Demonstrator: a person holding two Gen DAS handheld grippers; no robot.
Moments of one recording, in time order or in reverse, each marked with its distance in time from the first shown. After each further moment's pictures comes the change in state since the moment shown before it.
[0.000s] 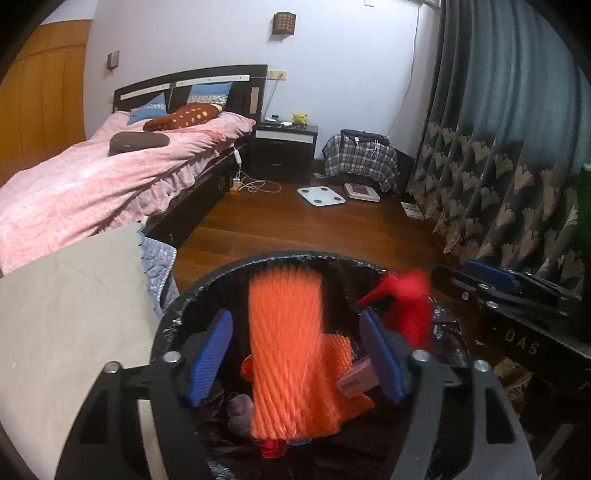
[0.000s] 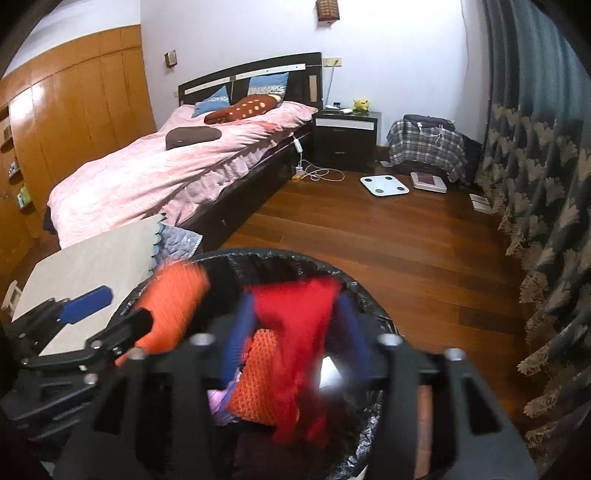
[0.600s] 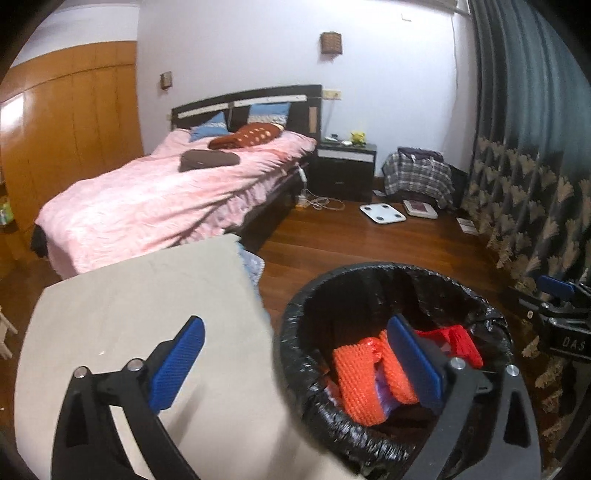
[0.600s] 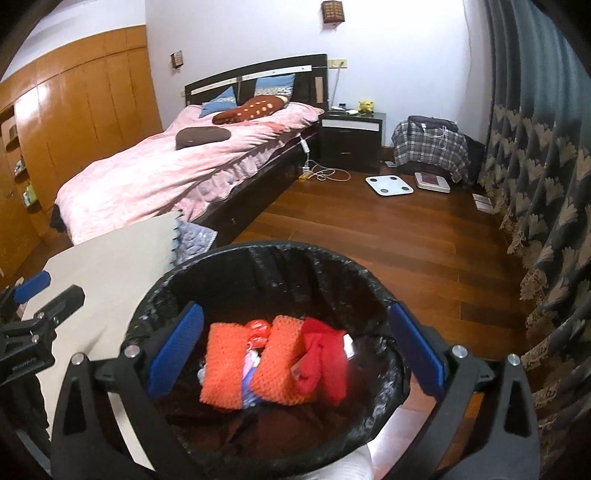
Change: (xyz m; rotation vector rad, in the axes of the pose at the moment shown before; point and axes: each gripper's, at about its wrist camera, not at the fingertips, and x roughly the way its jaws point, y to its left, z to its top) left arm -0.090 0.051 -0.012 -0.026 -0.078 0.249; right arm -0.058 0.036 -0.007 -0.020 0.008 0.035
